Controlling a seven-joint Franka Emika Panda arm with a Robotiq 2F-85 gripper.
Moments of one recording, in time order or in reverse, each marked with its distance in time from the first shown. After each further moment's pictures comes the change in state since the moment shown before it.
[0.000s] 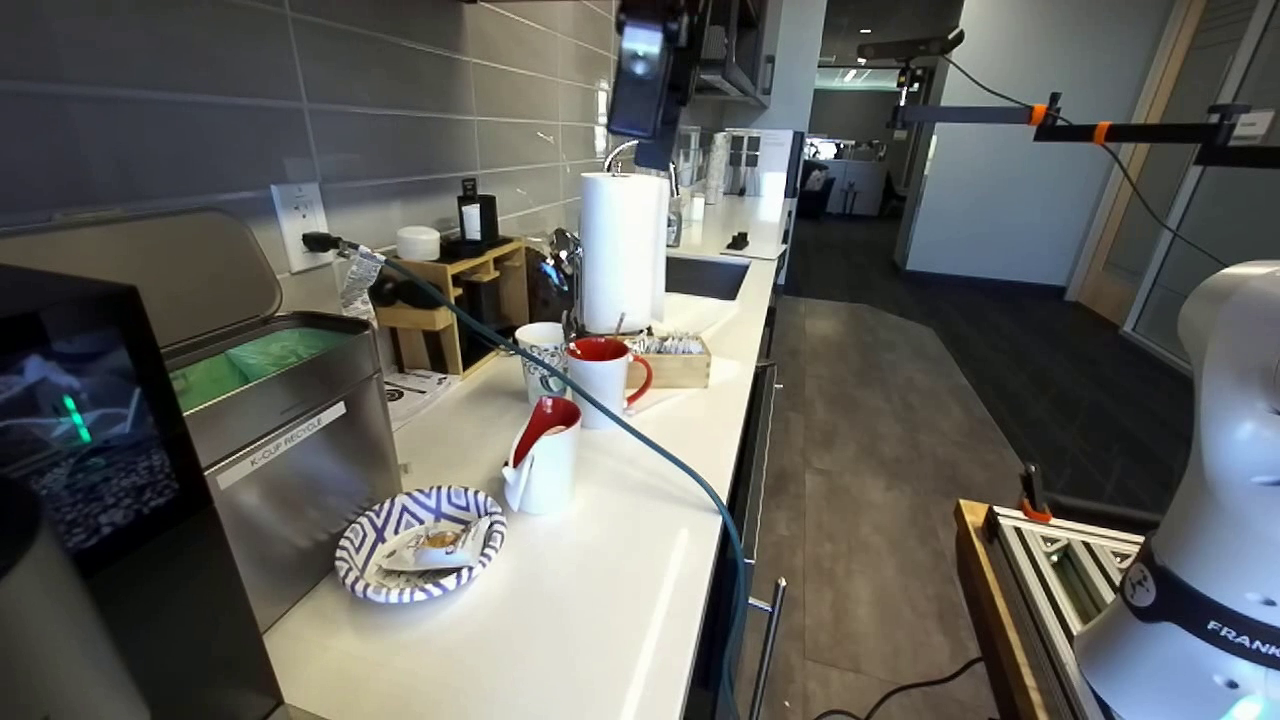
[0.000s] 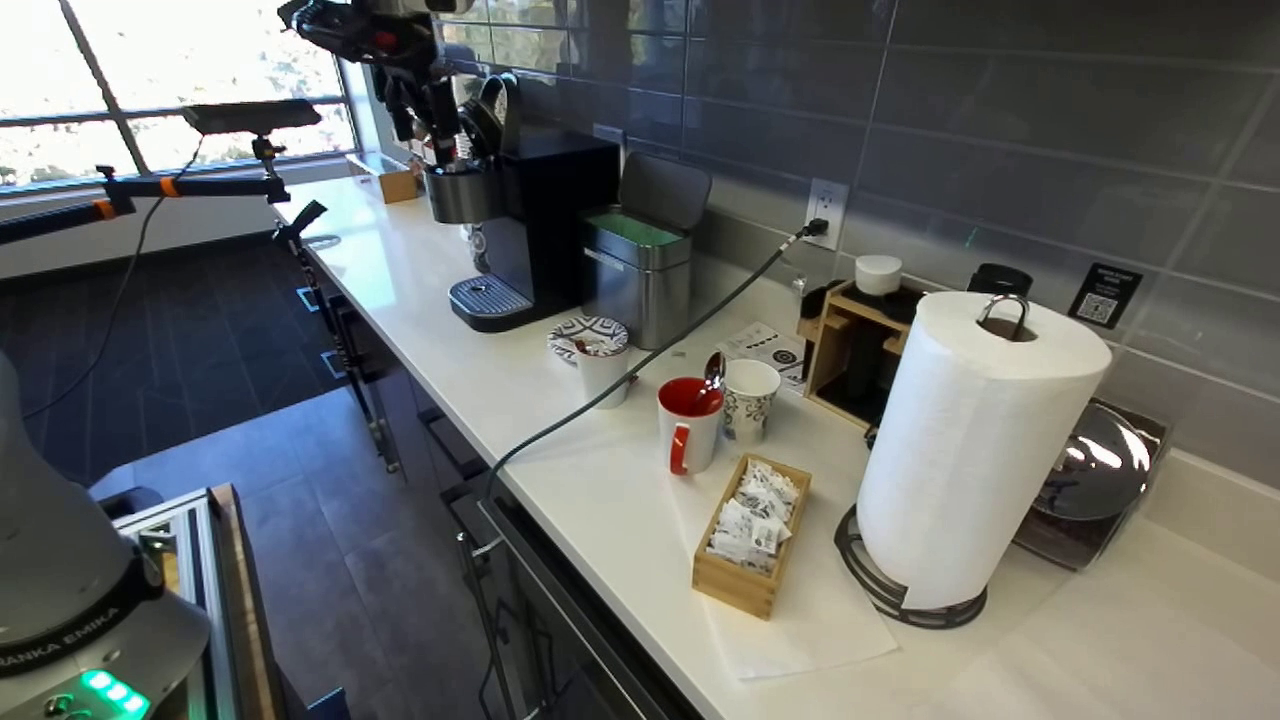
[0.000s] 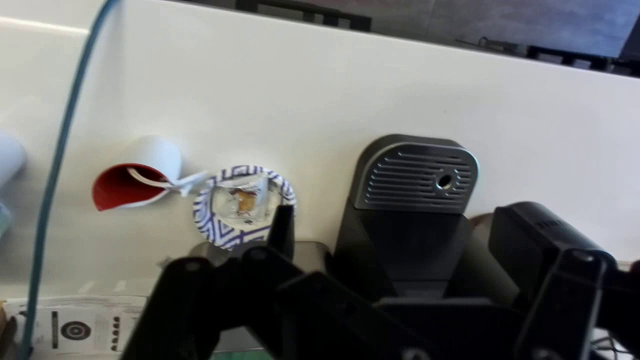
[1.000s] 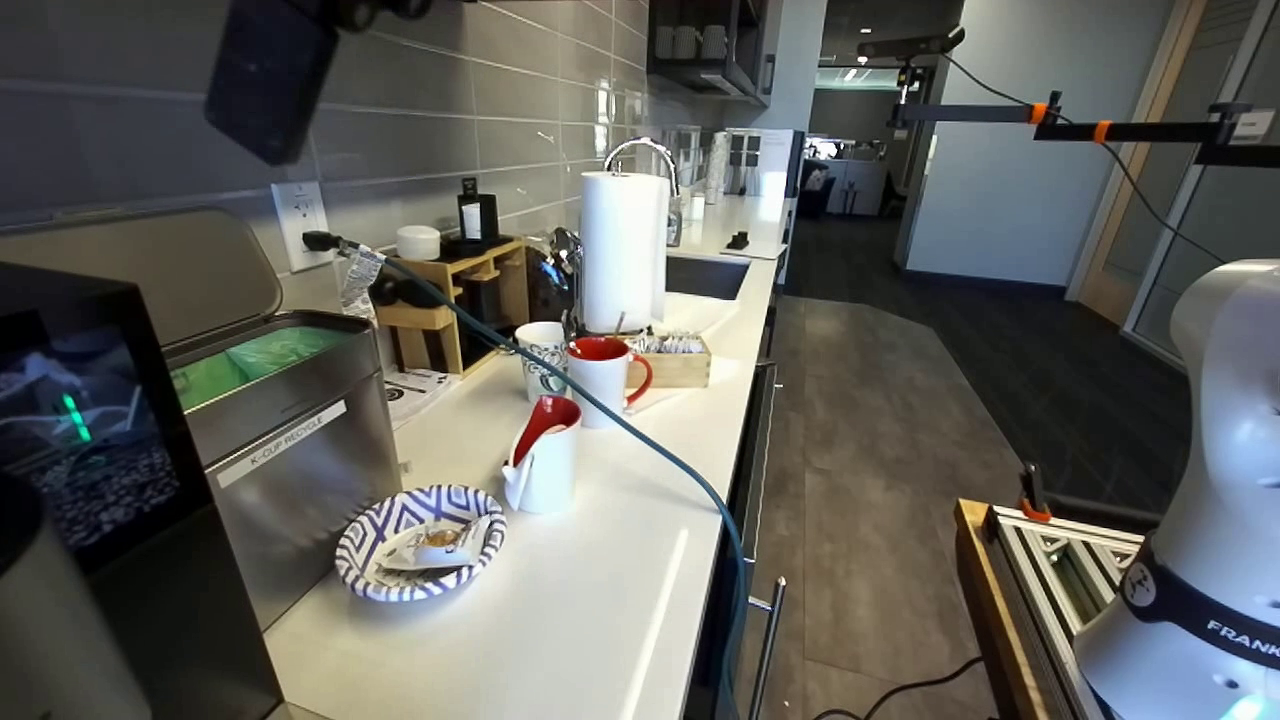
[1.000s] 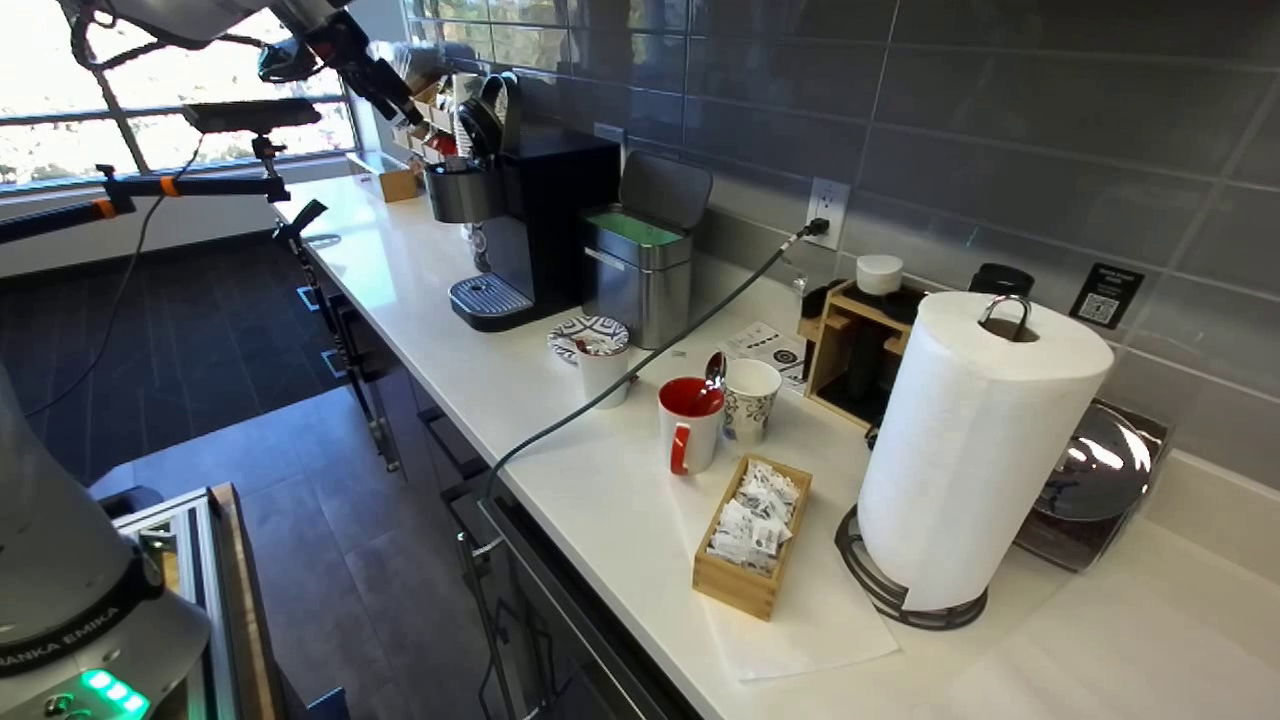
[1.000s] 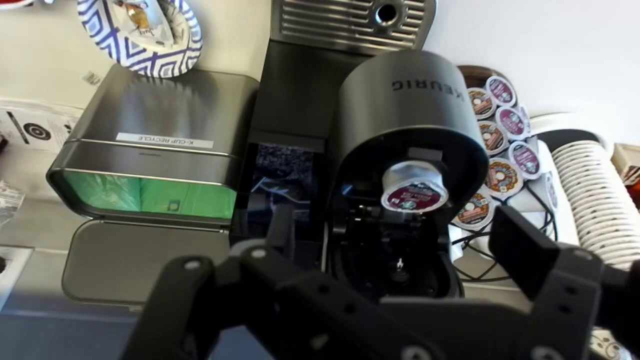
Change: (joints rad) arm 0.082 0.237 0.399 0.125 -0.622 0.420 0.731
